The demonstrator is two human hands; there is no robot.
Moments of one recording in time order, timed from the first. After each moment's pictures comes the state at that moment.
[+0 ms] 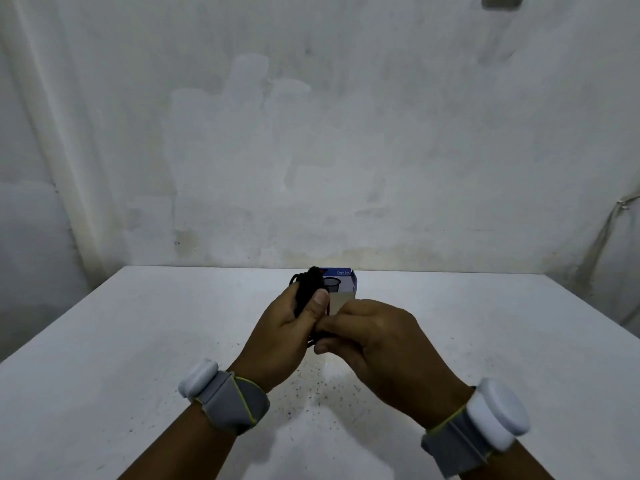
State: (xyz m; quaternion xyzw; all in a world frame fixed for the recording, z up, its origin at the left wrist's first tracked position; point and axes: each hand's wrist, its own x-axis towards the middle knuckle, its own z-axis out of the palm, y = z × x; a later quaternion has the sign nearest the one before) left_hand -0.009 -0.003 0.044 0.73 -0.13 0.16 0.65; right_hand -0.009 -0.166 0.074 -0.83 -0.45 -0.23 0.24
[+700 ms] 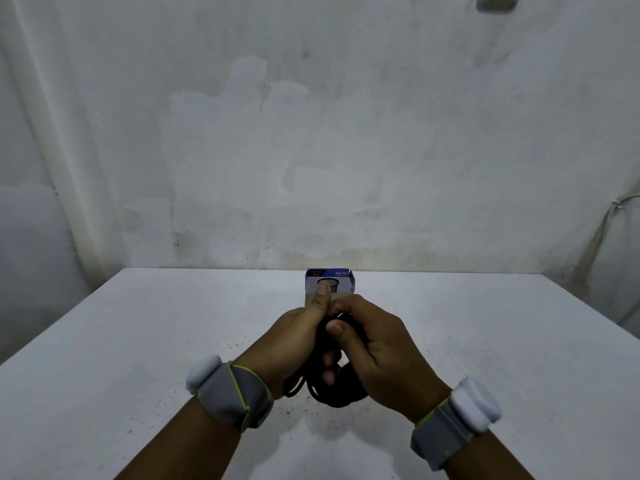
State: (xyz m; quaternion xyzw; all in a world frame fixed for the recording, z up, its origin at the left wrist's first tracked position) left_hand -0.021 -0.017 0.062 0.73 -0.04 -0.07 0.68; right_hand 0.002 -0.166 0.047 -0.77 -0.41 -0.15 0.47
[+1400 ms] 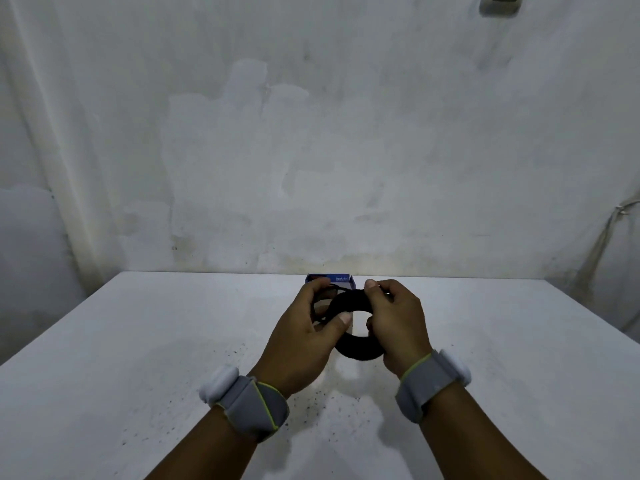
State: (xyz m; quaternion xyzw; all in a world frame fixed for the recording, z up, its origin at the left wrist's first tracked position) left_hand 0.006 -0.020 0.039 0.77 -0.10 0.16 0.60; right_hand 0.077 -0.157 0.034 -0.73 -0.01 -0.14 0.67
